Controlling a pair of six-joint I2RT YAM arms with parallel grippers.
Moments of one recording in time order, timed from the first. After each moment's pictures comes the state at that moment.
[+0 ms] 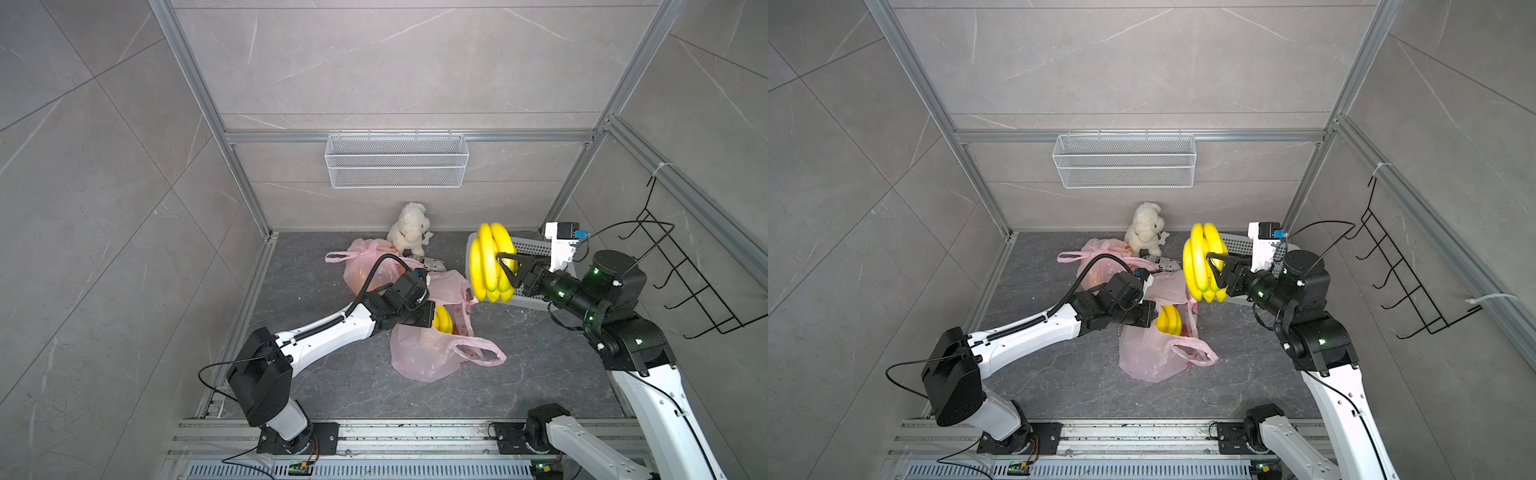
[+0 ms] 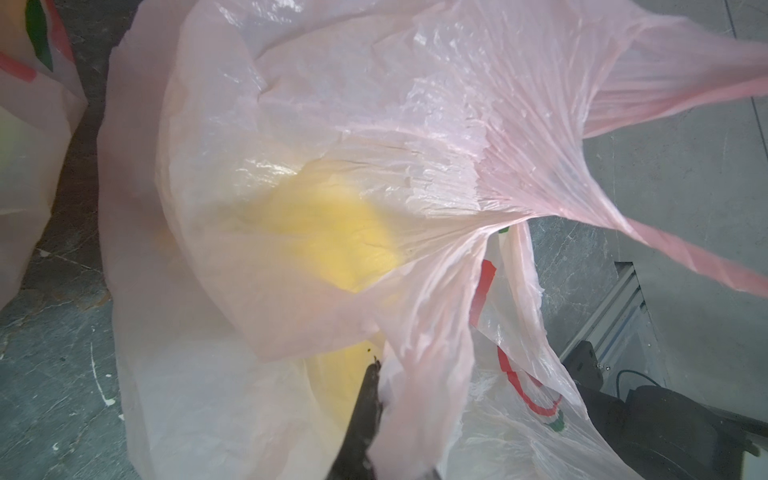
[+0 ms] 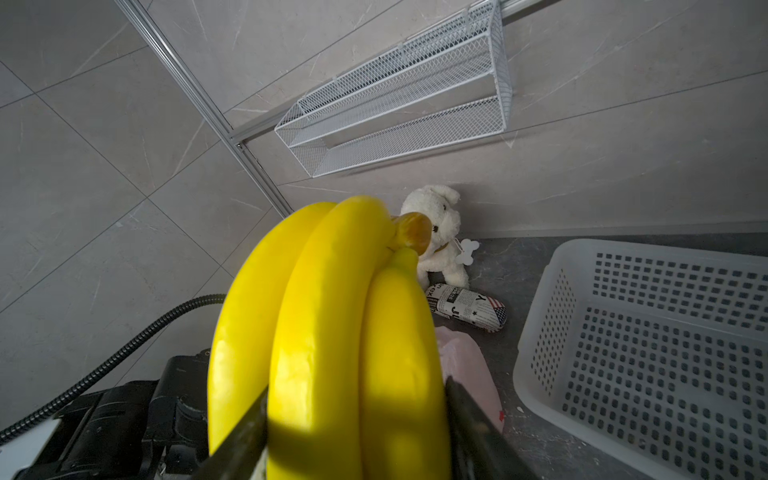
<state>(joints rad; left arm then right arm) -0.90 1.58 1.22 -0.44 0.14 -0.60 0.22 0.89 1.28 -0.58 -0.36 0.36</state>
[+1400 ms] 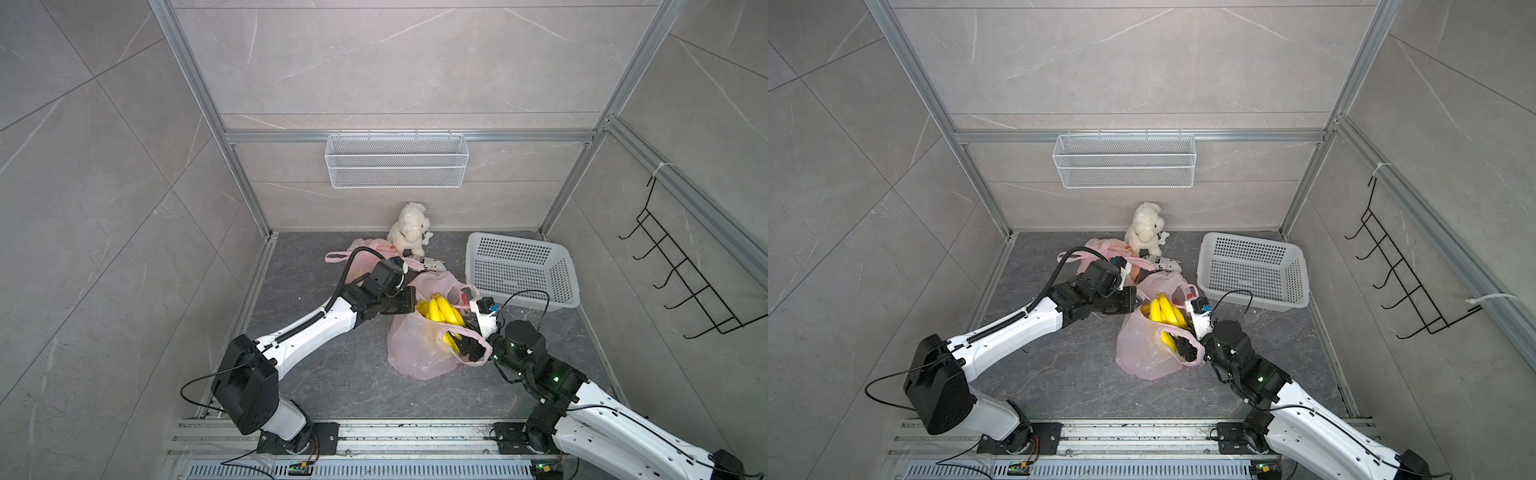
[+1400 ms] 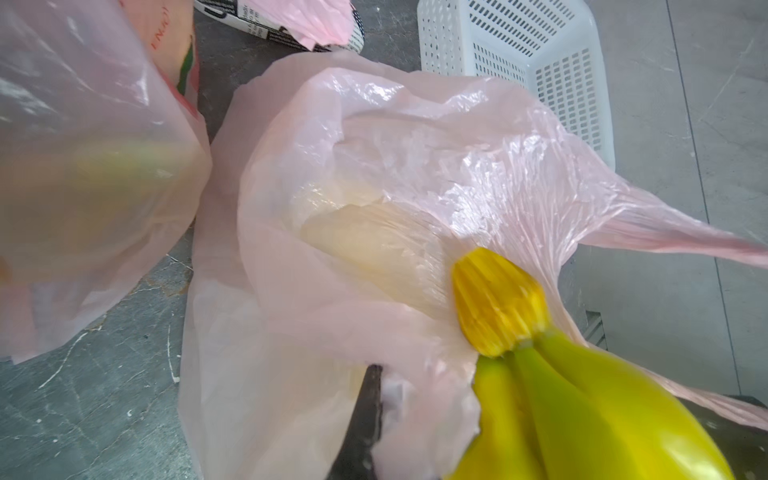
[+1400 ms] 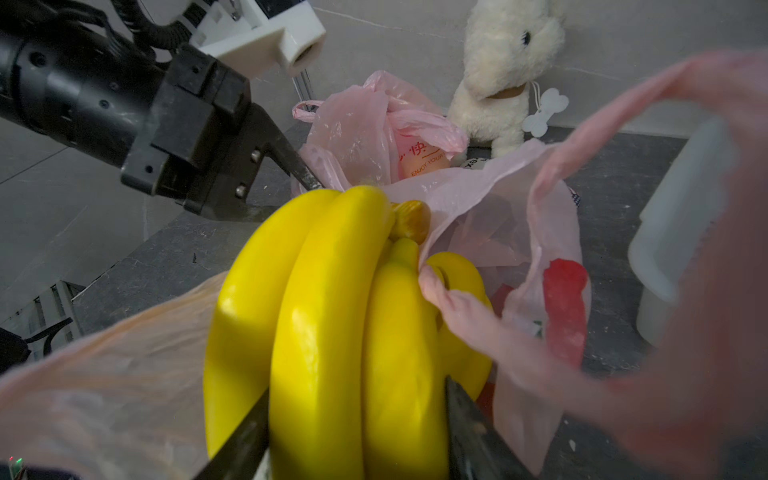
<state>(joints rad) -0.74 1.51 1.19 -0.45 0.21 -0.66 0.73 0.69 0.48 -0.11 0.00 0.23</state>
